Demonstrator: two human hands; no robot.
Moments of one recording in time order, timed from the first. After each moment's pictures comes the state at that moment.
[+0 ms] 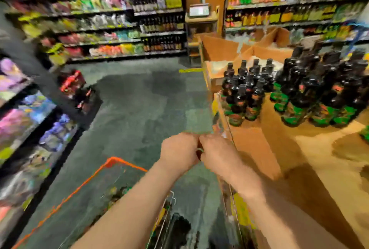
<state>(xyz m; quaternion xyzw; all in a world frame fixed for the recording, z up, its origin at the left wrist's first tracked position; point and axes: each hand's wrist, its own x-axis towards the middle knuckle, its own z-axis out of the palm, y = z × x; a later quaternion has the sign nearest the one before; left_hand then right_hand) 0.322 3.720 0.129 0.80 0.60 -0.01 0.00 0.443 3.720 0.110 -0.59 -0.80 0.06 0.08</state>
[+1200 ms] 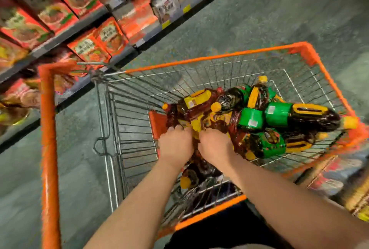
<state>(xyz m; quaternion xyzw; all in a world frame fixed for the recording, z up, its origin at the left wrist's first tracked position) -0.041 3.381 -0.149 0.37 0.91 -0.06 0.17 0.033 3.481 -0.160 -0.20 -0.95 0.14 -0.20</state>
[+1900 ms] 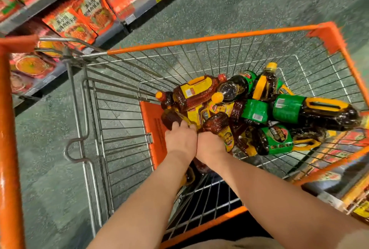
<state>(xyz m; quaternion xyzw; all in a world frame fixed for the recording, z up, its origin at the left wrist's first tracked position) -0.043 3.404 -0.213 0.35 0.89 -0.11 0.29 0.016 3.469 -0.232 -0.25 -0.89 0.19 -0.32</state>
